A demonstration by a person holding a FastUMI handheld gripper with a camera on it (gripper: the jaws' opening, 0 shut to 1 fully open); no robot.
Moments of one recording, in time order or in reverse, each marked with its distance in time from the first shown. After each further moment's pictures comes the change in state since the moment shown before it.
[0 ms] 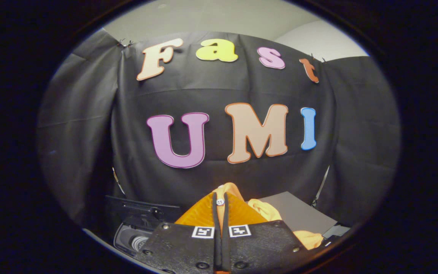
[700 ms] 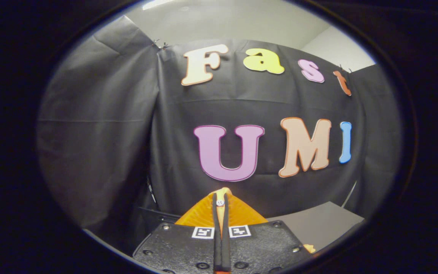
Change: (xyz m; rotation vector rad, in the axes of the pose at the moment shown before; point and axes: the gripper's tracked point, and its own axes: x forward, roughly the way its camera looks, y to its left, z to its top) arm 0.014 0.166 0.012 -0.022 -0.097 0.201
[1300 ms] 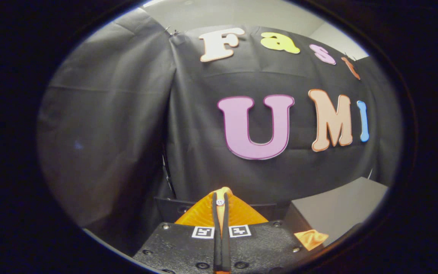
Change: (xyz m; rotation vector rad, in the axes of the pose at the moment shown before) arm 0.043 0.091 -0.126 0.028 0.082 0.051
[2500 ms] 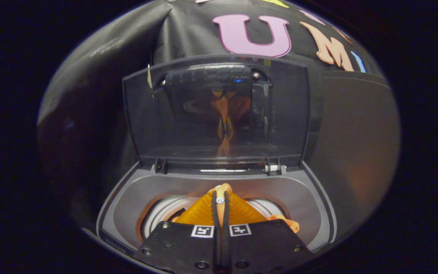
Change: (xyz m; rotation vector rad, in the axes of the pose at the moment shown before) arm 0.029 0.016 -0.289 0.008 0.357 -0.041
